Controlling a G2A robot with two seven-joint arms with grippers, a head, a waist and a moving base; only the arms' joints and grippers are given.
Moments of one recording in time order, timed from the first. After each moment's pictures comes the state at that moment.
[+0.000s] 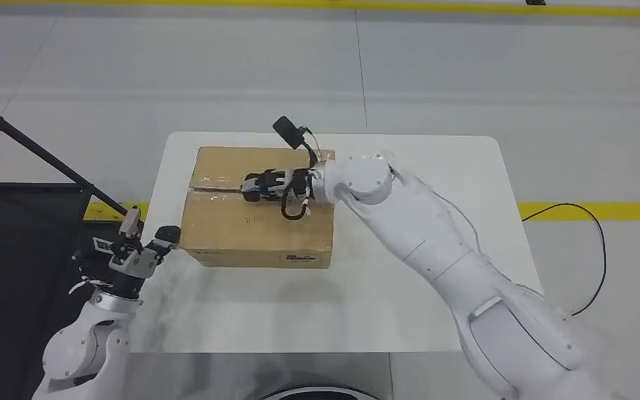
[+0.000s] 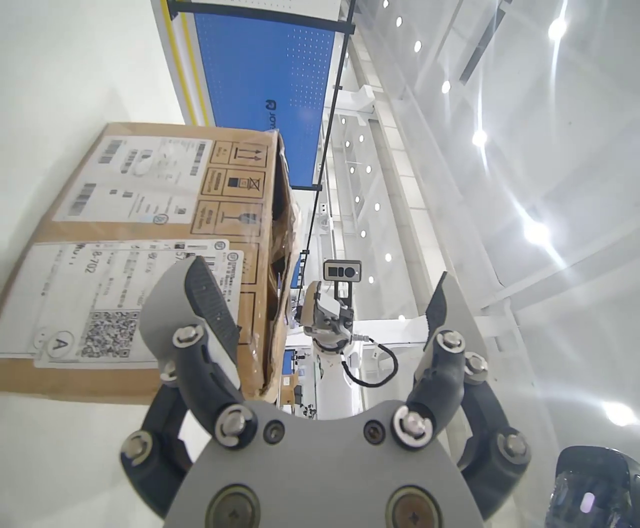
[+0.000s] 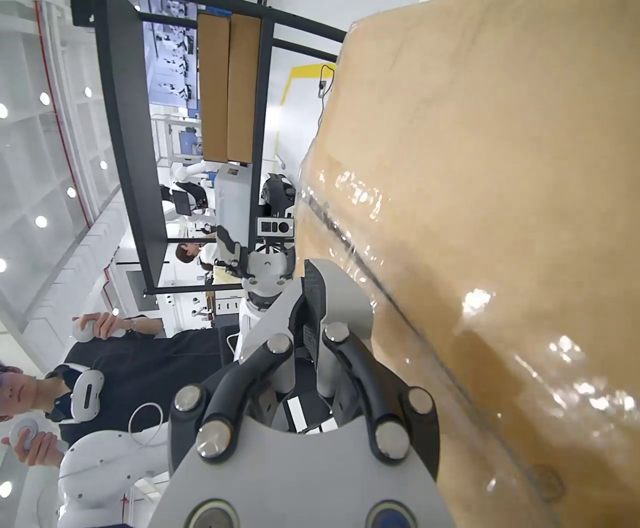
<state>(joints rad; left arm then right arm) 1.70 -1.25 -1.86 -1.76 -0.60 -0.23 -0.52 -0.30 -1.59 0.58 -0.81 0.35 -0.05 0.85</state>
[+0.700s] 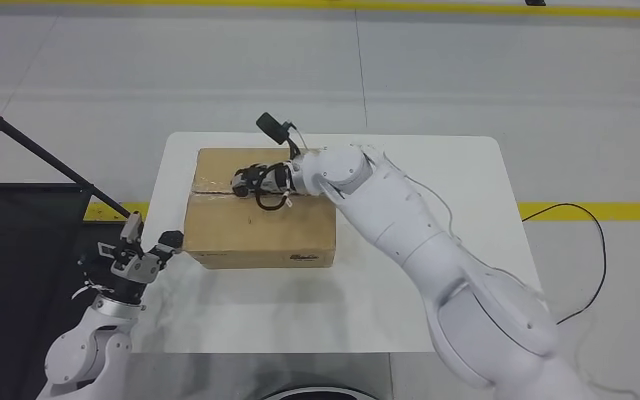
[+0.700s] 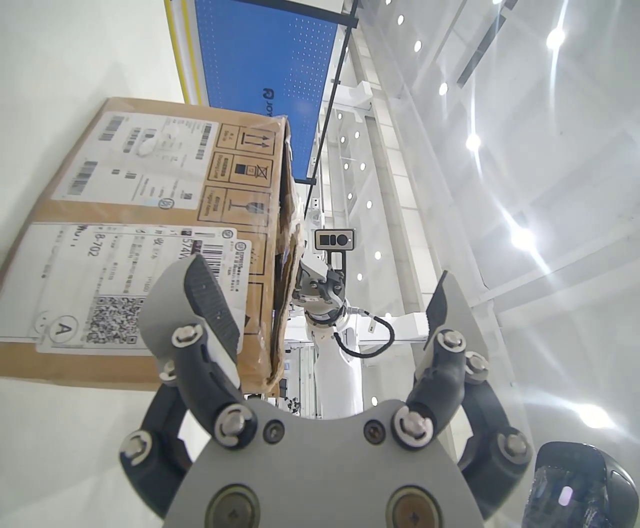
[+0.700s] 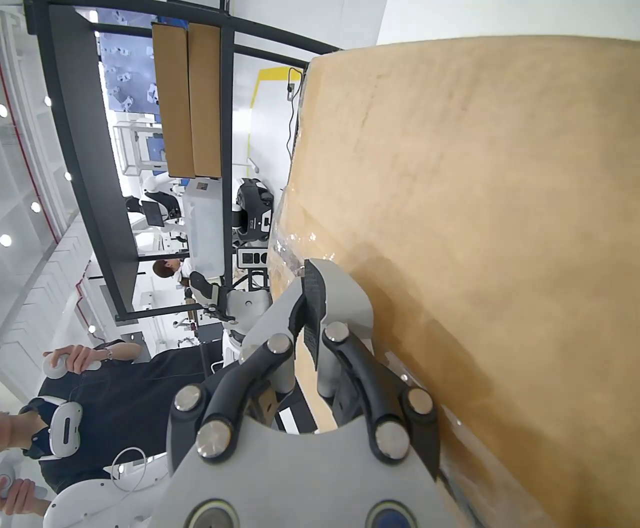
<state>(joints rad) 1.71 -1.25 -1.87 -1.74 -0.66 -0.23 -0.55 -0.16 -1.76 0.51 -0.48 0.35 -0.11 0.88</state>
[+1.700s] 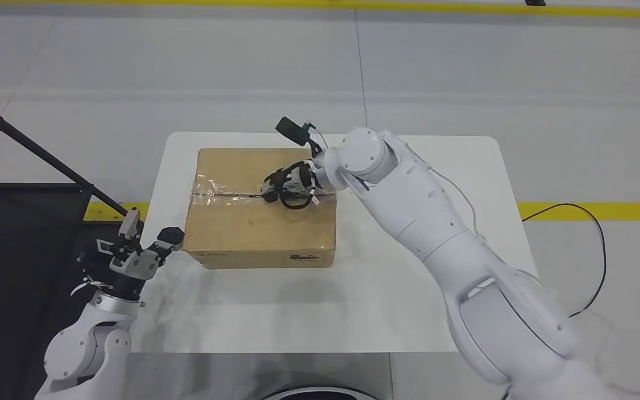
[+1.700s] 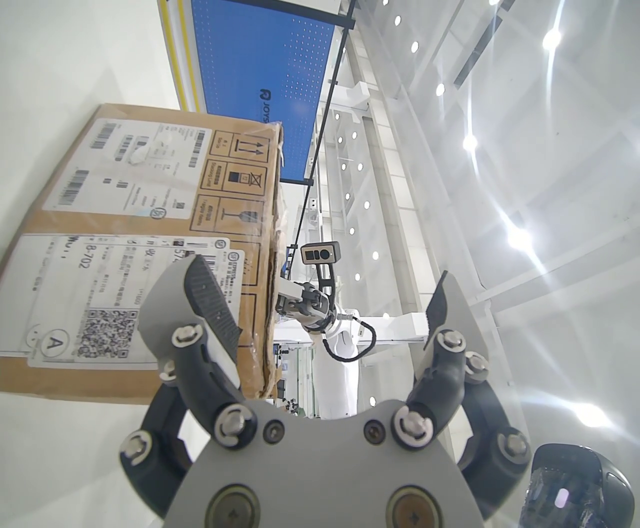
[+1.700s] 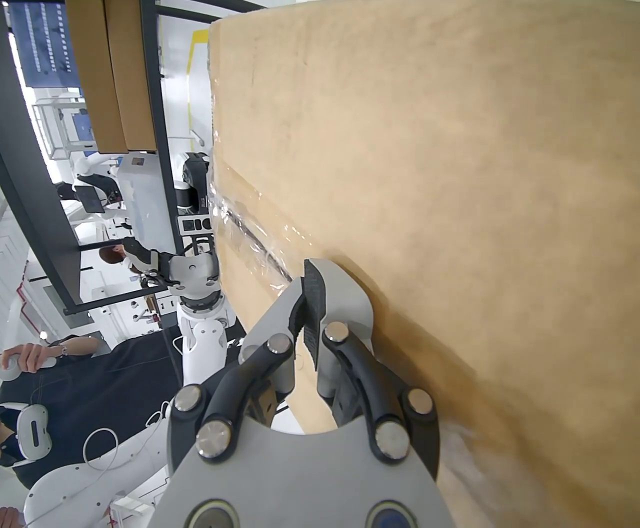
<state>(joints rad) 1.69 -1.25 -1.86 -1.73 -0.66 -0.22 -0.55 -0.20 -1.64 0.63 -0.63 0.13 0.03 1.04</state>
